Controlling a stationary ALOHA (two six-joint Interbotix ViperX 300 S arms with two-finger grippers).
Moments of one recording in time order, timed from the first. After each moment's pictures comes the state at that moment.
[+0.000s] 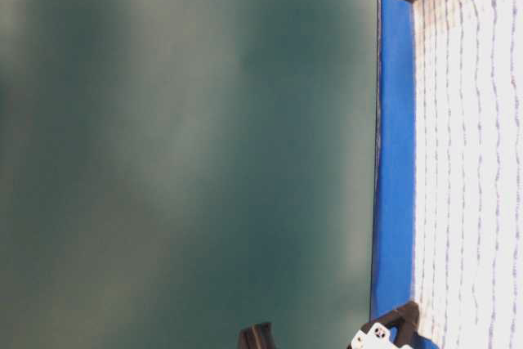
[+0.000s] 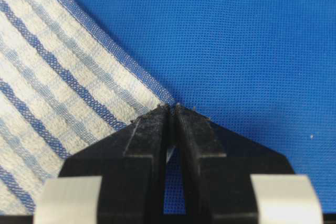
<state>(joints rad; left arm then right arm) 0.65 0.15 0.97 -0.02 -0.45 0.06 -0.72 0.08 0.99 -0.02 -0.39 0.02</state>
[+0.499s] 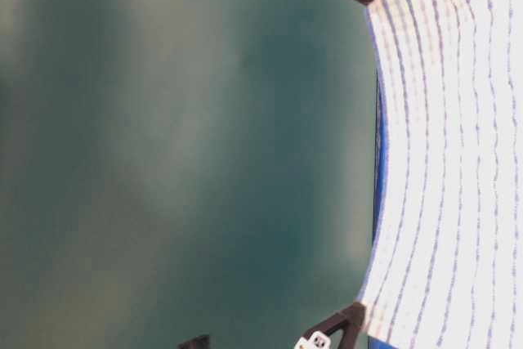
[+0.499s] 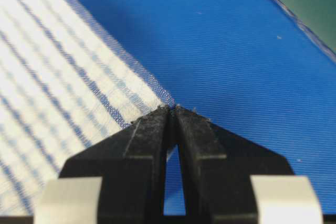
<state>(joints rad) 0.62 -0.08 0.99 -0.02 -0.34 0.09 -0.67 -0.11 1.01 -0.02 -0.30 0.02</state>
